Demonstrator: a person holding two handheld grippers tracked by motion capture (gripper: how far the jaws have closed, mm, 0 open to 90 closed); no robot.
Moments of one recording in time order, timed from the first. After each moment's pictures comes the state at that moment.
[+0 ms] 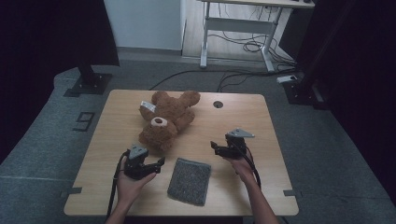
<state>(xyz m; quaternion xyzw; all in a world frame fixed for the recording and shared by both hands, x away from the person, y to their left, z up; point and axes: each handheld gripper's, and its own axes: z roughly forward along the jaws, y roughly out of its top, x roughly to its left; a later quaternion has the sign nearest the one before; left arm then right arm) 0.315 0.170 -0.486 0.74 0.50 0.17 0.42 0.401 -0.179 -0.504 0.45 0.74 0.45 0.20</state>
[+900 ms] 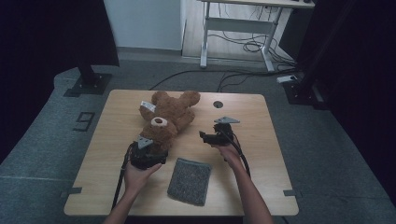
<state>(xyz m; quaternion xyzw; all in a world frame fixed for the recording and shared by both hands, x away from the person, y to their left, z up) 0.349 0.160 -0.494 0.73 0.52 0.20 0.39 0.451 -0.141 -0.501 0.45 0.75 0.45 0.18</state>
